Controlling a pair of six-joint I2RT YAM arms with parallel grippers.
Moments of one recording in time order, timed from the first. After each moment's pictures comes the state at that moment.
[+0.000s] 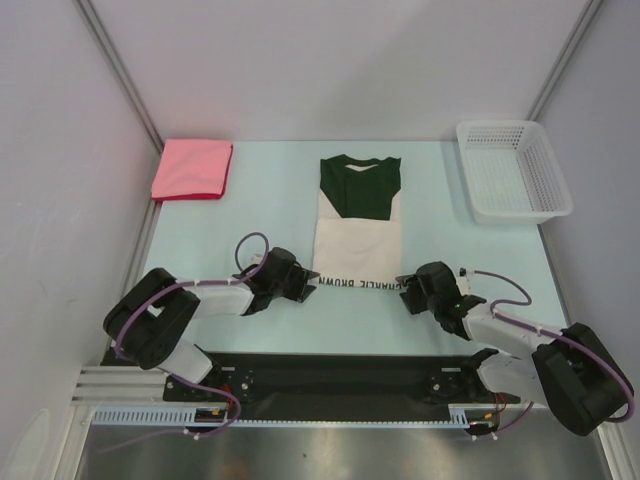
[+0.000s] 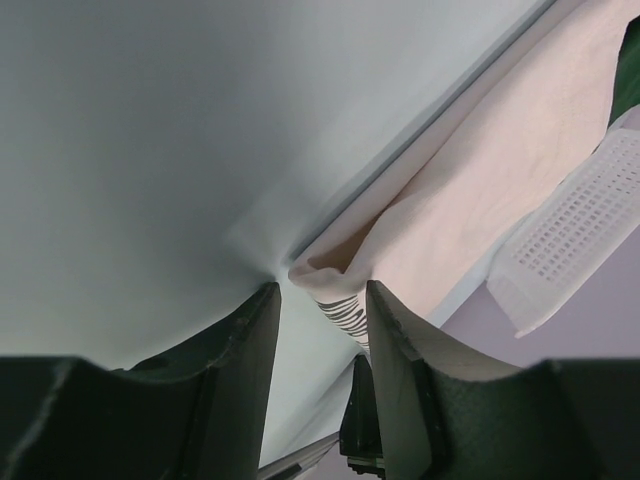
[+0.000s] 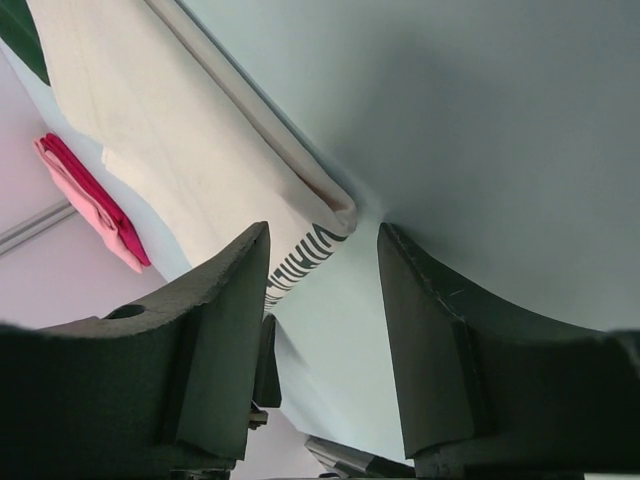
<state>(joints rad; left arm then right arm) -0.68 1.51 0.51 0.15 -0.08 -1.78 0.54 1.13 0.30 0.00 0.24 1.70</state>
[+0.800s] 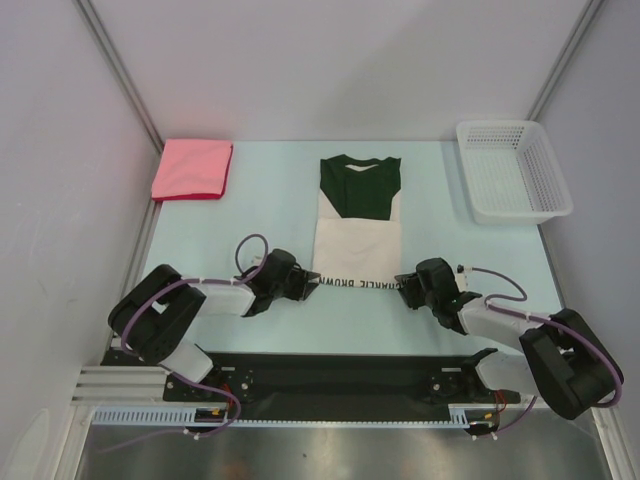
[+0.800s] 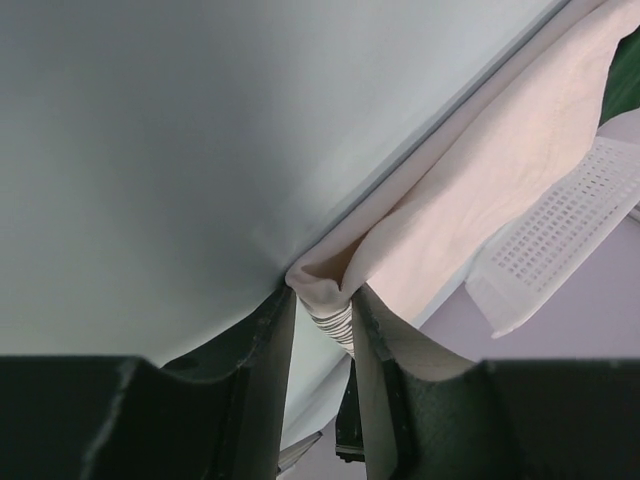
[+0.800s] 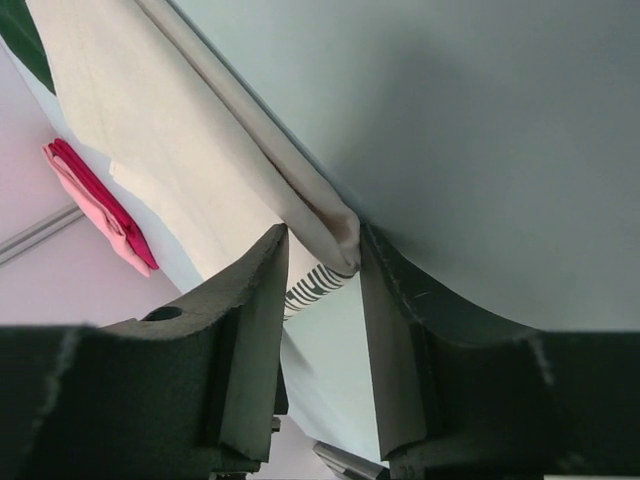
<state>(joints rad) -0.67 1.54 0.49 0.23 -0.07 -1.83 0.51 1.22 0.31 0.10 0.21 1.69</state>
